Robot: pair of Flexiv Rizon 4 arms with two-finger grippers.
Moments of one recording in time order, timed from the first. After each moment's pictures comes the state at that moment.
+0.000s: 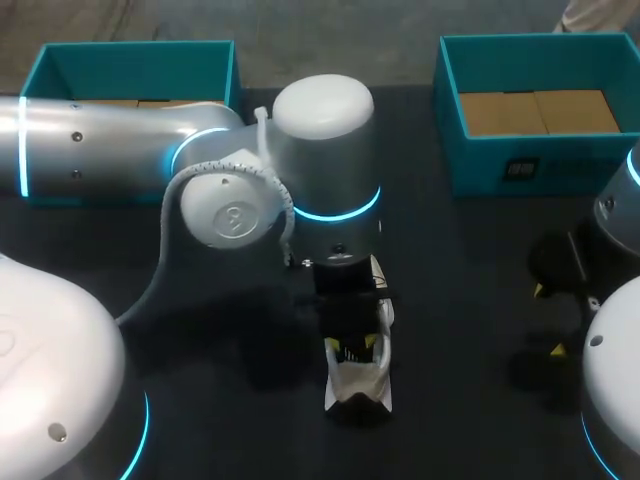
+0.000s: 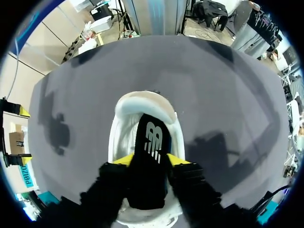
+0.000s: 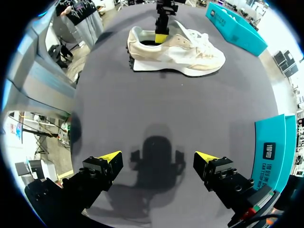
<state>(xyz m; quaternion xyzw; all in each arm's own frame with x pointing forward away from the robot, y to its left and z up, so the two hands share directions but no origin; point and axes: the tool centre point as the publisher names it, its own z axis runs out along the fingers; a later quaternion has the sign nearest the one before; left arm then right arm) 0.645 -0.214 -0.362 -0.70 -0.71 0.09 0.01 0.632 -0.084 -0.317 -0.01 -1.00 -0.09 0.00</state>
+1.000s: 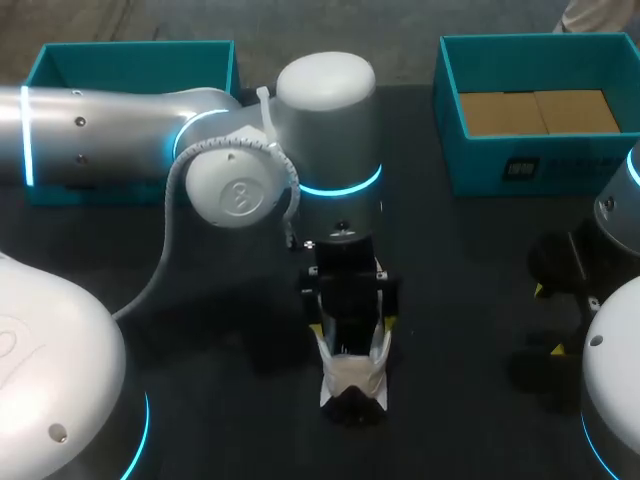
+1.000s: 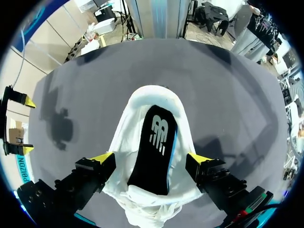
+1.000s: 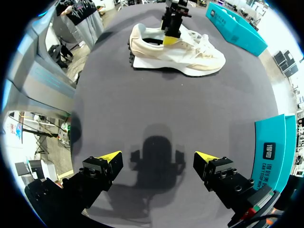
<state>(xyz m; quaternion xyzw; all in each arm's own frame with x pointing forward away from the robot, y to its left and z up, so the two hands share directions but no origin) 0.661 -0.216 -0.351 -0.70 -0.71 0.10 0.03 0.632 -0.084 -0.317 -0.01 -1.00 -0.09 0.00</state>
